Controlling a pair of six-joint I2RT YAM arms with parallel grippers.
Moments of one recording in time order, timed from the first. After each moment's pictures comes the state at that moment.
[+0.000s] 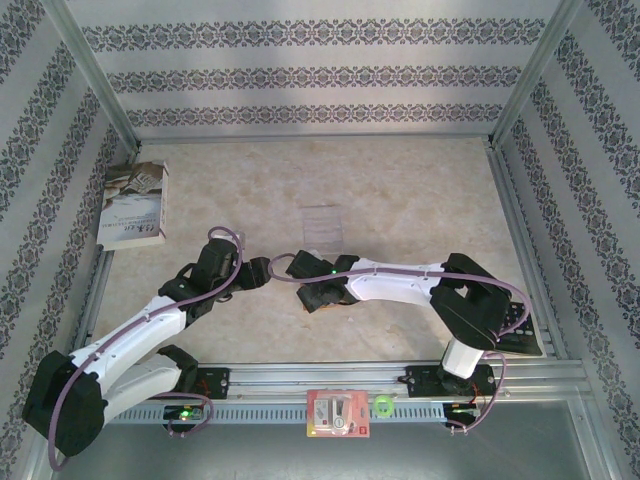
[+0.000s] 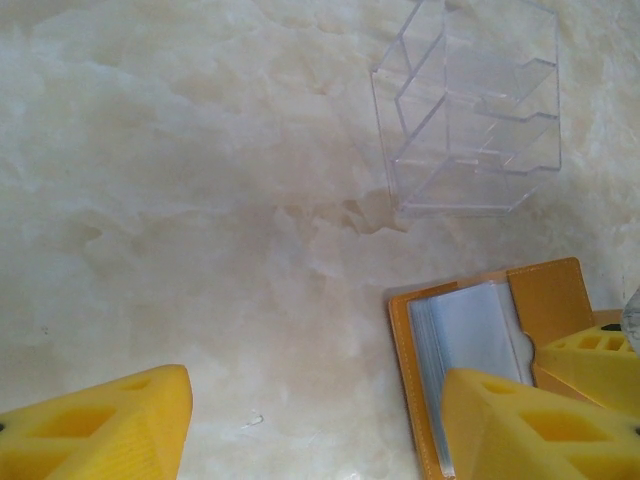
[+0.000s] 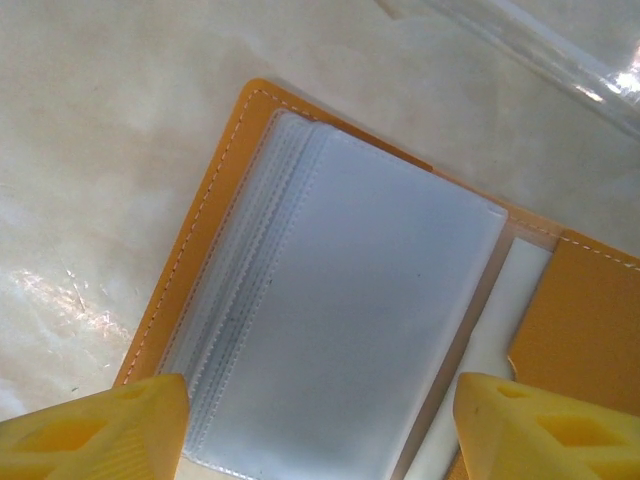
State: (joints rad) left arm -0.48 0.98 0.50 -0.26 0.05 -0.66; right arm 1.04 1.73 1.06 -0.59 0.22 0.44
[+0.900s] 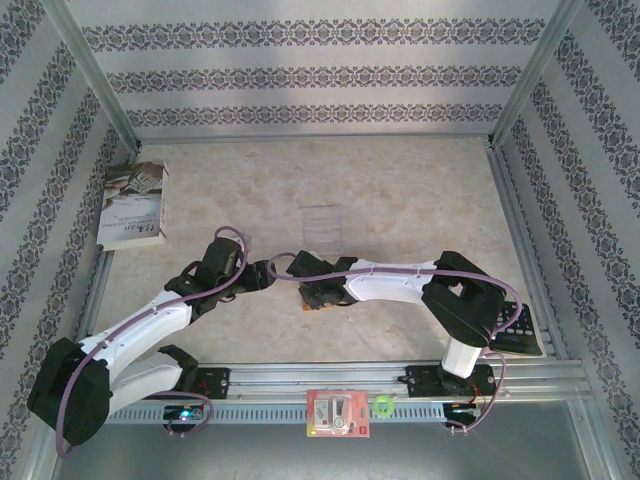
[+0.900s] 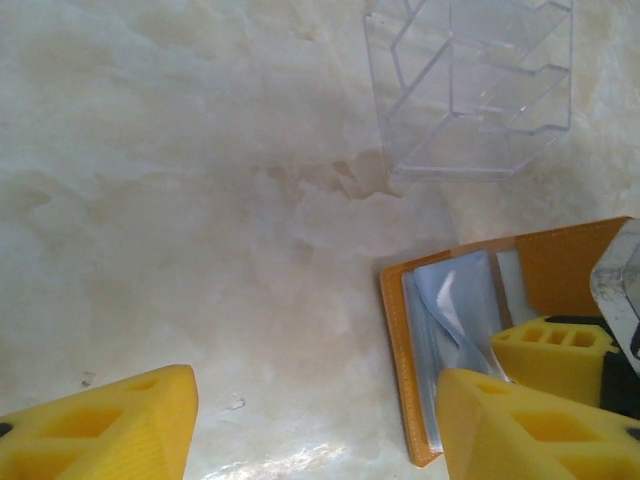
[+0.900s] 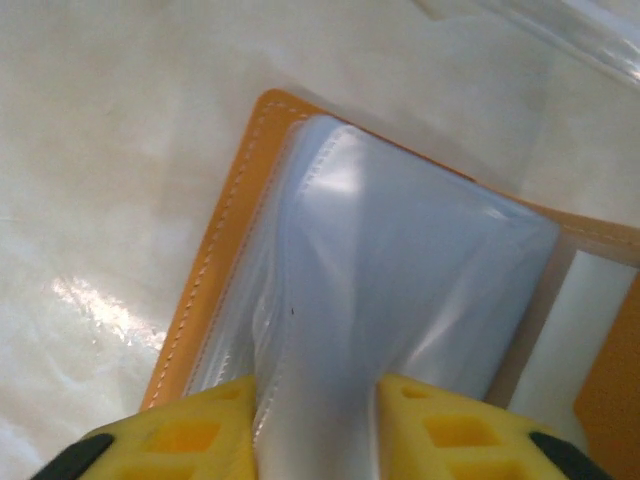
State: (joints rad) left arm -0.48 1.05 0.50 -0.23 0.14 -0.66; right arm 1.01 1.76 1.02 -0.48 0.17 0.47
